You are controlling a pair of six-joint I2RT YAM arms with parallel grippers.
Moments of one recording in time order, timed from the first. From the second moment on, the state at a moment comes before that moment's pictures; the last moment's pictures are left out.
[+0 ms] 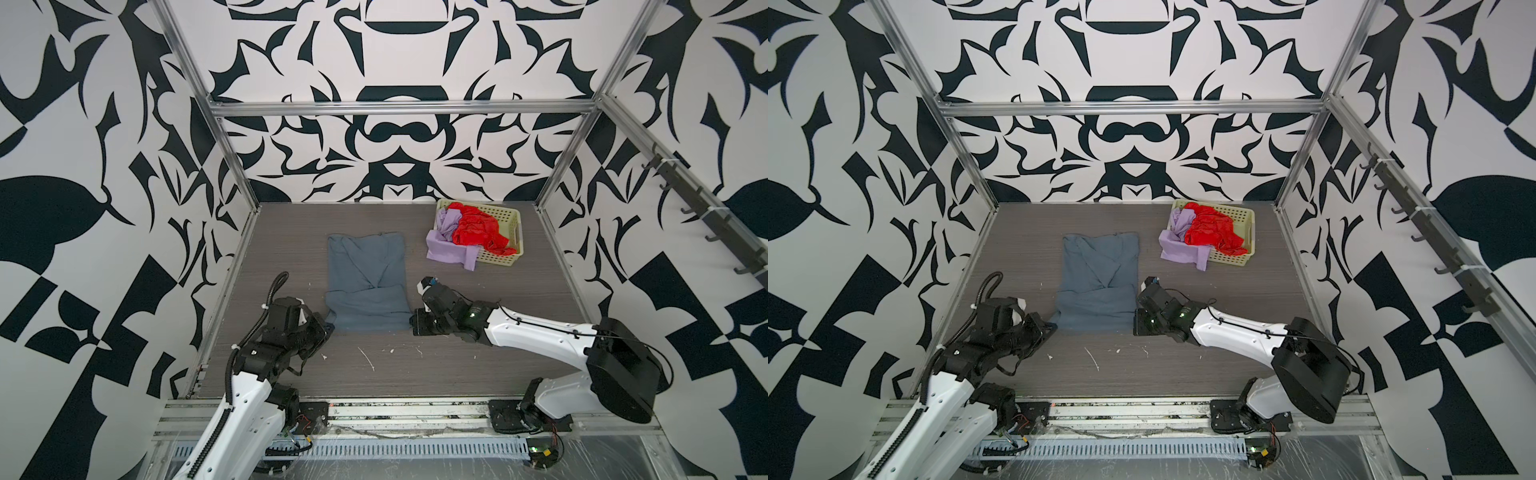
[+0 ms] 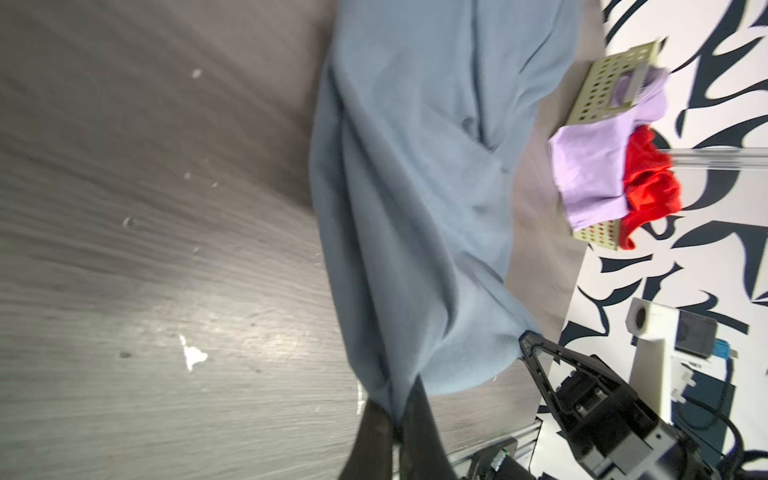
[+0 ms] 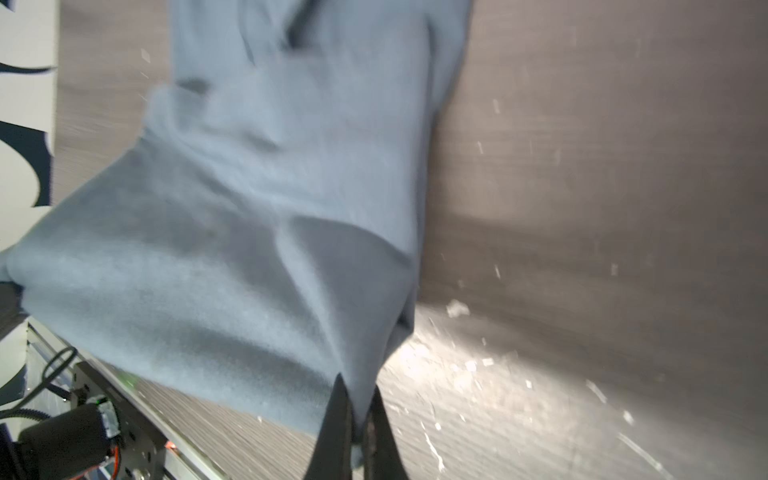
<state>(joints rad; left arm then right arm) -0.26 0.66 0.51 -0.69 0.33 -0.98 0.88 1.41 0.82 -0.29 -0.06 0.80</state>
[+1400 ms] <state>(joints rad) -0.05 2.03 1.63 -0.47 0.38 -0.70 0.45 2.30 1.91 -0.35 -0.19 0.59</state>
